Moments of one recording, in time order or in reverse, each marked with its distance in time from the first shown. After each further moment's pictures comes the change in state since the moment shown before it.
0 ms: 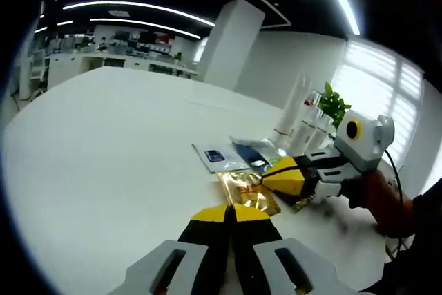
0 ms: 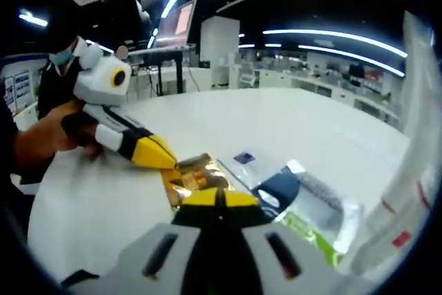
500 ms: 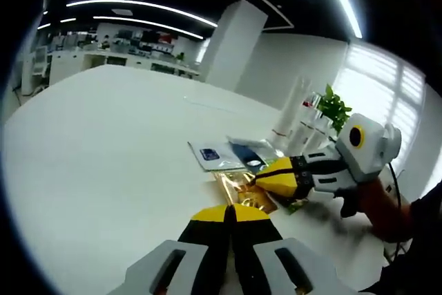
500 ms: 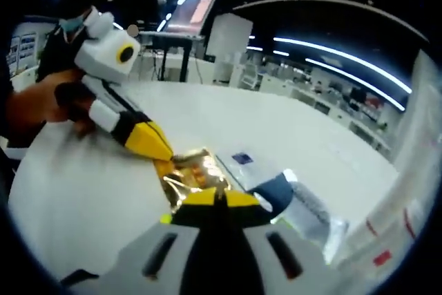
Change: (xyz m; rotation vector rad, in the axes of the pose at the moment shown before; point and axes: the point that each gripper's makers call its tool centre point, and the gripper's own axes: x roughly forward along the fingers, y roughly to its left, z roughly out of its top) left arm 0.001 -0.005 -0.001 -0.017 -0.011 0.005; right arm 0.002 0.002 -0.003 -0.208 0.033 -0.045
